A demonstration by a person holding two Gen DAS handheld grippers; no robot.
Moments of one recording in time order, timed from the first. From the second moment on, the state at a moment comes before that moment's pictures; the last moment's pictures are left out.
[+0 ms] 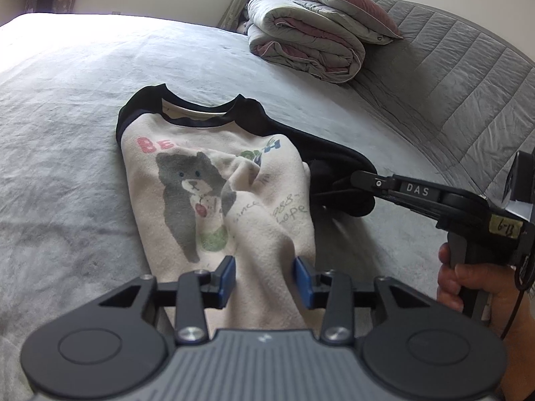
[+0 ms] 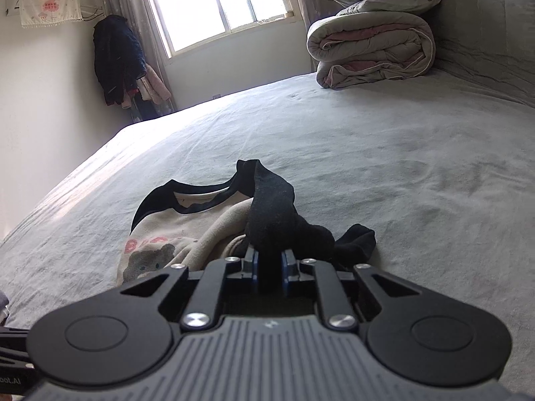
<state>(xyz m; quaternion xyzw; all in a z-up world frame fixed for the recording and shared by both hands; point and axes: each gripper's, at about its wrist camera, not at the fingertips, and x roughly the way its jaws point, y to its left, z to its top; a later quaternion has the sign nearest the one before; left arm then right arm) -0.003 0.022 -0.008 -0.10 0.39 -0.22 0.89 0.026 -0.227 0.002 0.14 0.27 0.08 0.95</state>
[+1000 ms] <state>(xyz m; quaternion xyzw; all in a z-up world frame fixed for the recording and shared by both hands) -0.004 -0.024 -0.040 0.02 0.42 -0.22 0.88 0.018 -0.262 -0.005 0.21 0.33 0.06 0.92</state>
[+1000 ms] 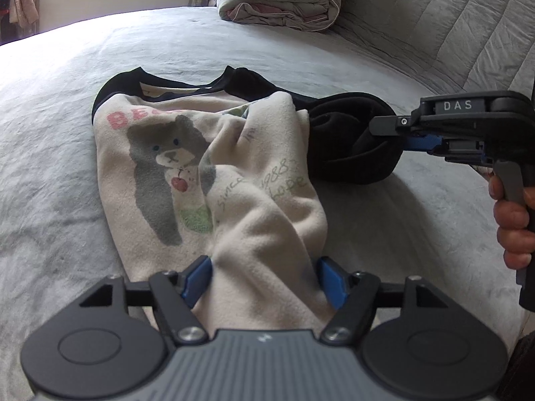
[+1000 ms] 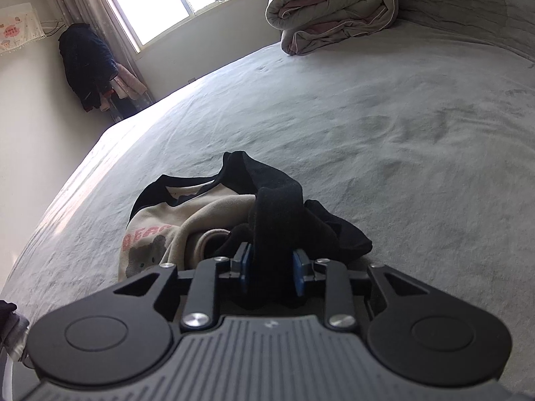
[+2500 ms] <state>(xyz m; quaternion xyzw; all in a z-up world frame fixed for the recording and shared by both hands) -0.029 0.040 0.021 -0.11 0.32 -0.21 0.92 -0.010 -0.273 0.046 0.29 0.26 0.10 0.92</state>
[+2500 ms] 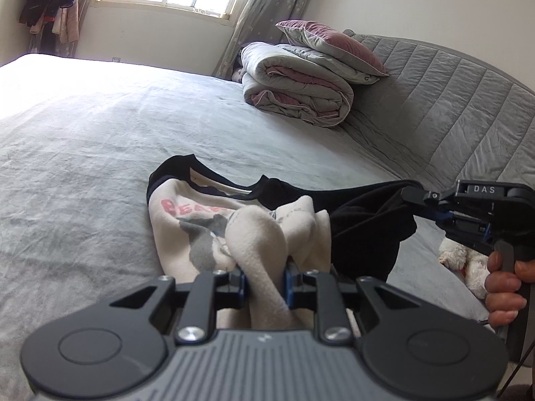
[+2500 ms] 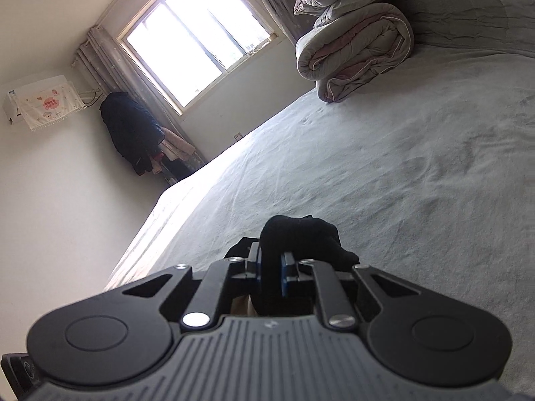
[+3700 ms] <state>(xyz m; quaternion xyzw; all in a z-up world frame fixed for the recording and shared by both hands) -0.027 0.045 0.001 -0.12 0.38 -0.21 0.89 -0.023 -0.260 -0.011 0.37 0.37 0.09 0.85</state>
